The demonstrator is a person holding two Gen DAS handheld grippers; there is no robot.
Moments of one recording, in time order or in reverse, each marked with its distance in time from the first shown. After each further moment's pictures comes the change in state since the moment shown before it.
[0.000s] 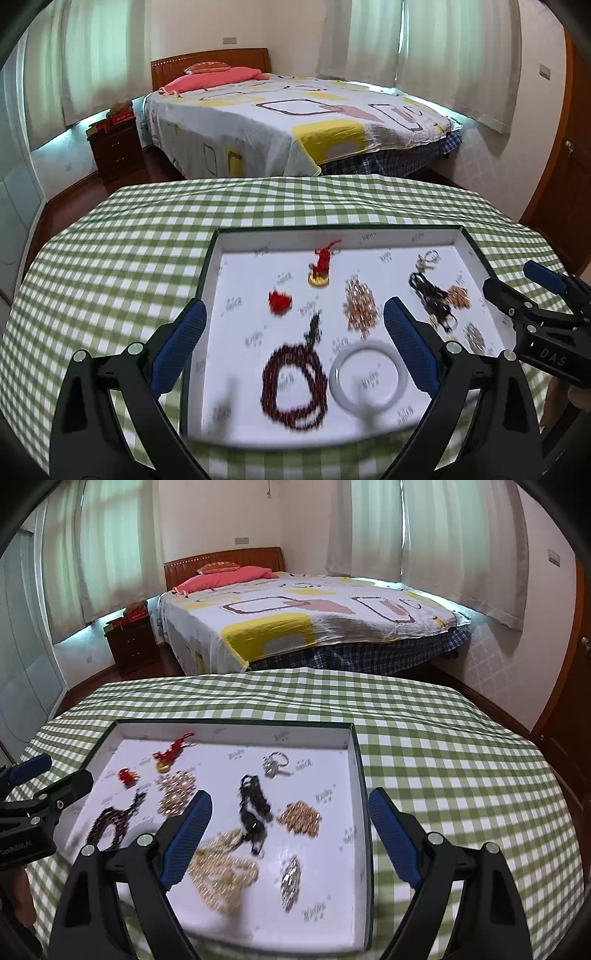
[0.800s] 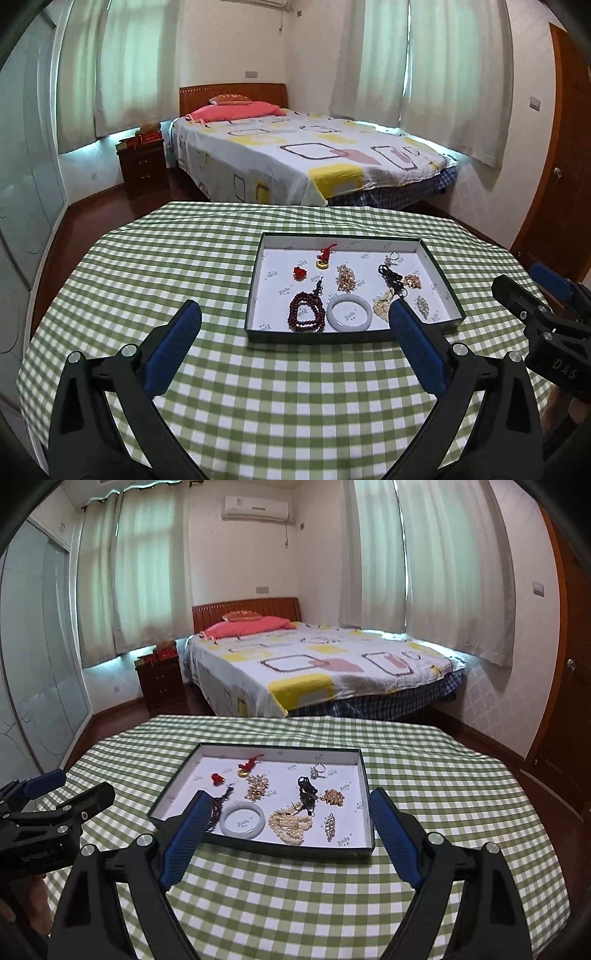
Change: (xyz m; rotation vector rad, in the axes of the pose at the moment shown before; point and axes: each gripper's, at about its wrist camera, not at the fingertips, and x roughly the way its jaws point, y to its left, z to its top) left arm -0.174 0.011 -0.051 -0.050 -0.138 0.034; right arm -0.166 0.042 -0.041 -0.023 -0.203 0.048
